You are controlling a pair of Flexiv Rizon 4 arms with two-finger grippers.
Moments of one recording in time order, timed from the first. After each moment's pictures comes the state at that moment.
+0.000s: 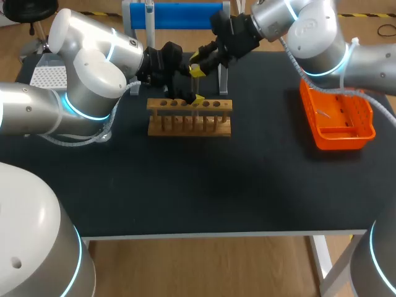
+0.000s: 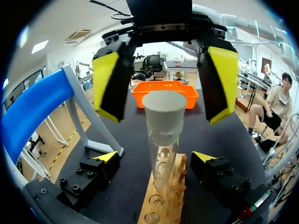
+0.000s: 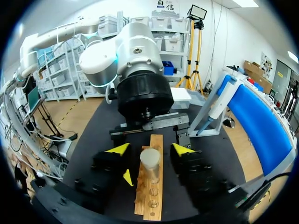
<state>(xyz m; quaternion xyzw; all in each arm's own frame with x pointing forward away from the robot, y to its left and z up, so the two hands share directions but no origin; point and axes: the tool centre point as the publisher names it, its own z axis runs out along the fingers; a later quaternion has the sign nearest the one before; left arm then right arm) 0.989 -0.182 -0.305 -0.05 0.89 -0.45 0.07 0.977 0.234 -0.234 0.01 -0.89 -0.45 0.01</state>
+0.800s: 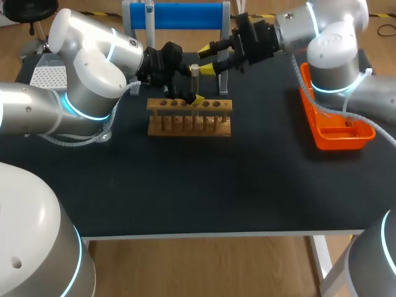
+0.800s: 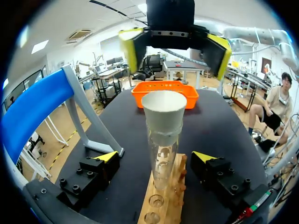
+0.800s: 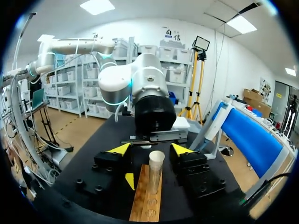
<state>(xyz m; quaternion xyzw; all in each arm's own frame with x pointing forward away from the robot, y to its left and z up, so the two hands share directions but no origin) 0.989 -0.182 -0.305 -0.05 0.89 -0.45 0.07 0.966 0.217 -0.212 0.05 -0.81 -0.58 0.00</state>
